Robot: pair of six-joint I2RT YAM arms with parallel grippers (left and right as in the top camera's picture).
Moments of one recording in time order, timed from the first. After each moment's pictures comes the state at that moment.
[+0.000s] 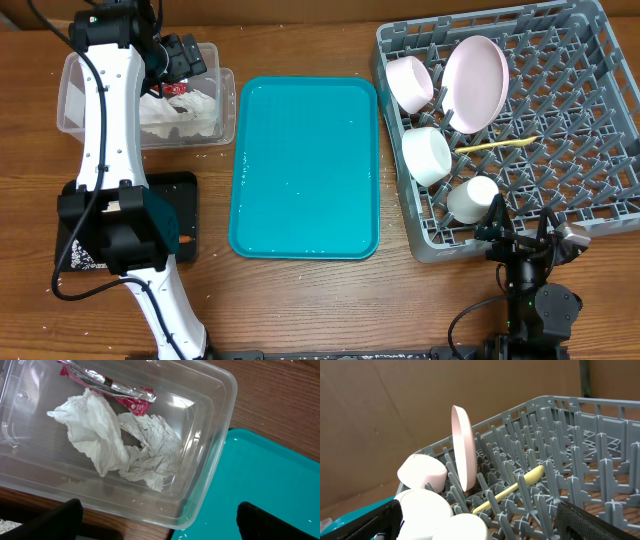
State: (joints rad) left arm 0.10 2.17 2.27 -1.26 0.00 -0.31; right arm -0.15 0.01 0.02 -0.03 -0.02 0.35
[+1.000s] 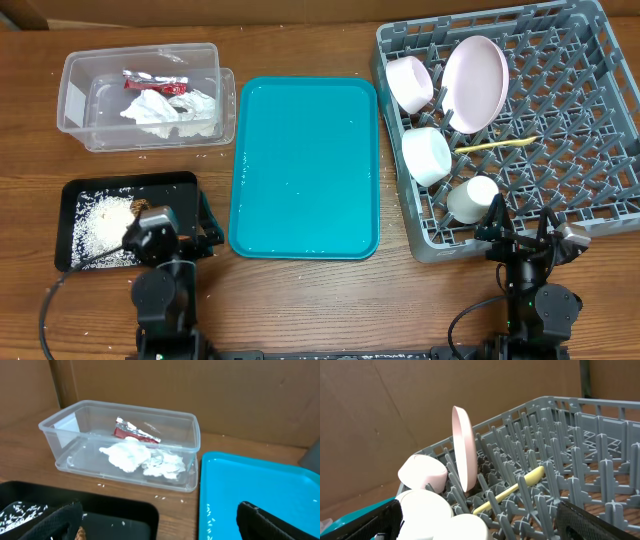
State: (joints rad) left arm 0.06 0.30 0.07 0.11 -0.11 -0.12; right arm -0.15 0.01 0.02 -0.03 -0.02 0.35
